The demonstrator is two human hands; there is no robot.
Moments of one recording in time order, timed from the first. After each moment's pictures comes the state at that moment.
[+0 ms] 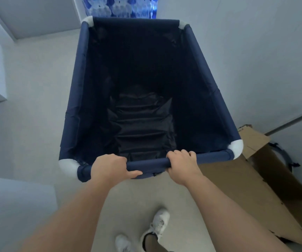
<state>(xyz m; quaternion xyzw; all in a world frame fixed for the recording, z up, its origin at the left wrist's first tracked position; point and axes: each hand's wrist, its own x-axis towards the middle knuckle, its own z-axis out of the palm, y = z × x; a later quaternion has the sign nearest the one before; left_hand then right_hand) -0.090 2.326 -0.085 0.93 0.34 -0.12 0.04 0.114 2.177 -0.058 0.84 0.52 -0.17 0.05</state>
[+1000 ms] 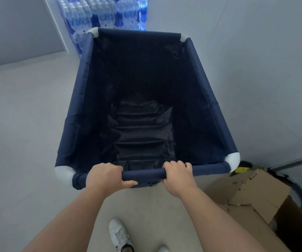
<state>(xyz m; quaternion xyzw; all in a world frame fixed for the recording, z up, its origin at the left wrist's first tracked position) 0.060 2.589 -0.088 0.95 0.30 -0.11 0.04 0.245 2.419 -0.056 0.87 0.46 -0.18 0.04</state>
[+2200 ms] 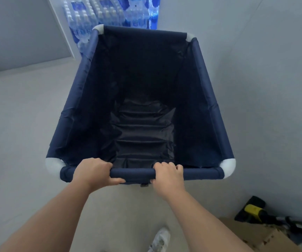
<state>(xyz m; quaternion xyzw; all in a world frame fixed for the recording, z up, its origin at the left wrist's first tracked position) 0.206 2.761 -0.083 0.95 0.29 -0.11 -0.01 0.394 2.589 -0.062 0.86 0.48 -0.17 0.02</state>
